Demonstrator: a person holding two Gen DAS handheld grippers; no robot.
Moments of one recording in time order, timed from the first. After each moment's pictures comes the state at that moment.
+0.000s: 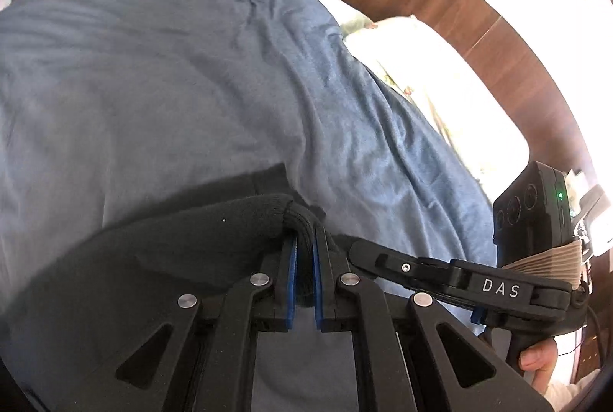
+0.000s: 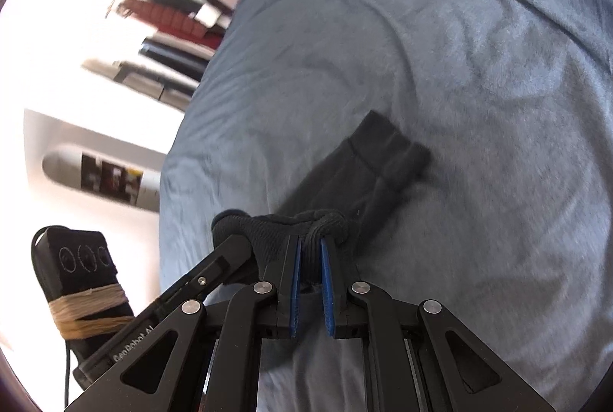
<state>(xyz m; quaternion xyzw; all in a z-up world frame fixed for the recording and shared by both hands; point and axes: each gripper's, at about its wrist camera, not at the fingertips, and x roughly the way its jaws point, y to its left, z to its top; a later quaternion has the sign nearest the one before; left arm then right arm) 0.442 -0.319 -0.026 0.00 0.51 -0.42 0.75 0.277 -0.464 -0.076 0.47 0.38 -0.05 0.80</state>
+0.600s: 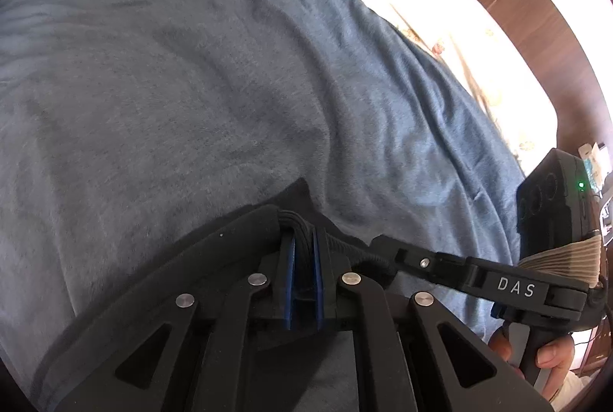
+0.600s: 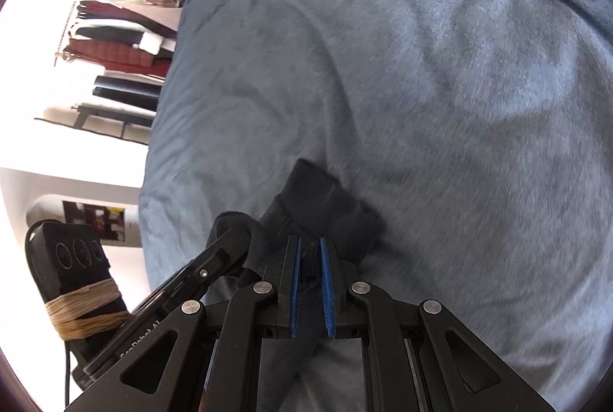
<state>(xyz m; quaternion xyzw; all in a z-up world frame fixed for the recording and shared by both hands) 0.504 -0.382 -0.085 0.08 0.56 -0.43 0.71 0.321 -0.521 -0.133 0.51 0.40 -0.12 0.76</state>
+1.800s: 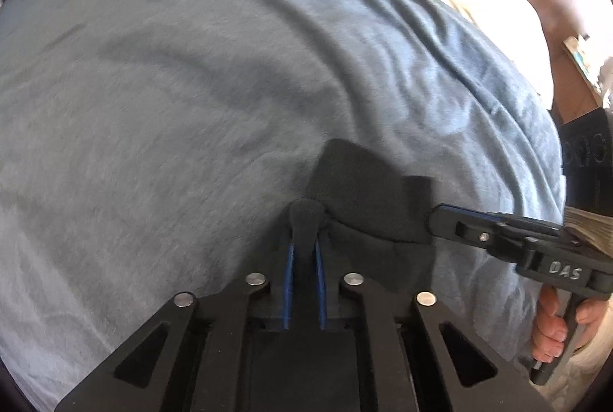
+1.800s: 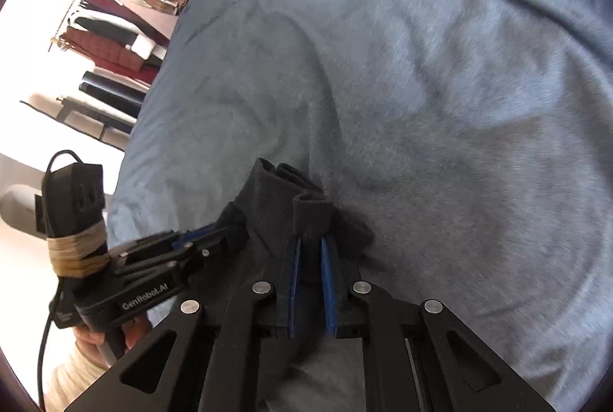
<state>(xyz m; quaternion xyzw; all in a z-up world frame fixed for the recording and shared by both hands) 0.529 -0.401 -0.109 0.23 0.54 -0.51 0.63 0.315 -0.500 -0.136 0.44 0.38 -0.18 0.79</state>
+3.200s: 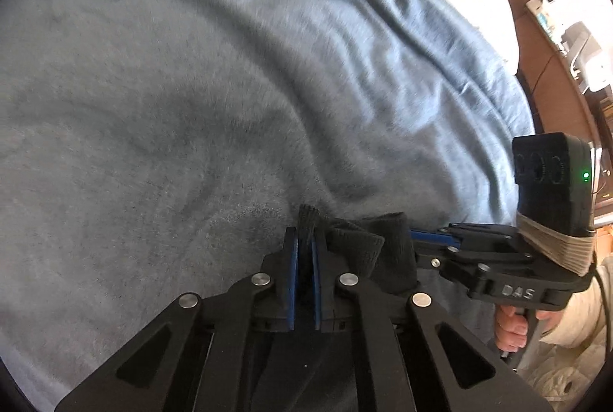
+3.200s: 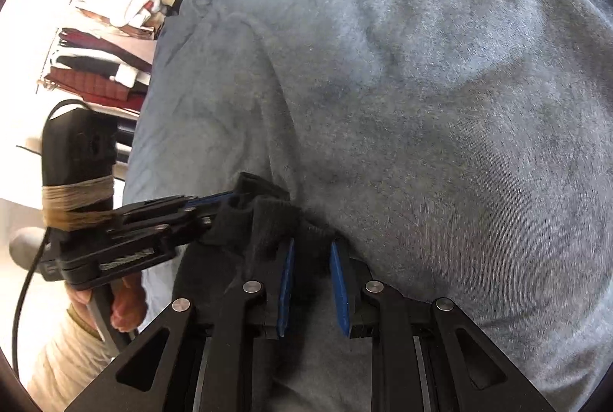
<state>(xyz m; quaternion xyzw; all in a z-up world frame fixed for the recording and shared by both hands) 0.545 -0.454 -0.120 0.26 0.55 -0.59 0.52 0.308 -0.518 -0.175 0.51 0.35 -0.18 0.76</state>
